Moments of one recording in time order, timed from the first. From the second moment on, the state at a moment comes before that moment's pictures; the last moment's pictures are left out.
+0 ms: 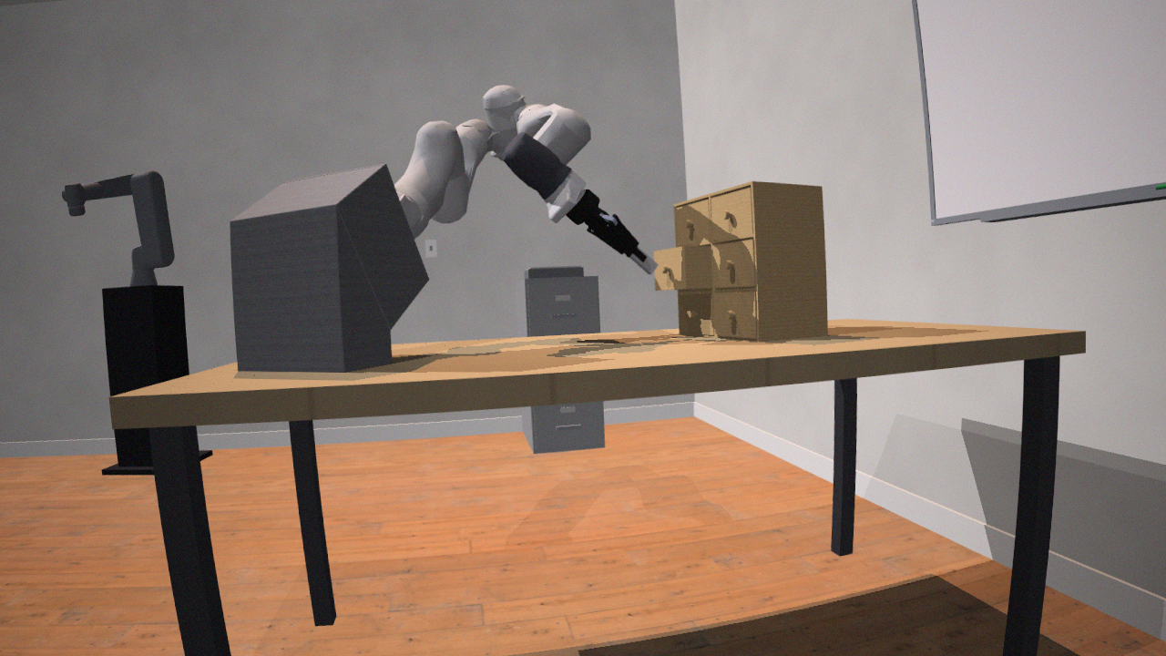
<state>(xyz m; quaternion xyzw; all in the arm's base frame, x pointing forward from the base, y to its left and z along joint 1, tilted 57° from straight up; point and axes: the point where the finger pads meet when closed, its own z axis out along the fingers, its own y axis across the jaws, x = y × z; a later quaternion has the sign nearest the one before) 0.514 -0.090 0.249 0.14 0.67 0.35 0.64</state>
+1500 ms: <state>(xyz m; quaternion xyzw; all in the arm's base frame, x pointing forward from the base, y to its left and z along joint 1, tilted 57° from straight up) 0.570 -0.102 0.284 0.14 0.67 0.35 0.64</state>
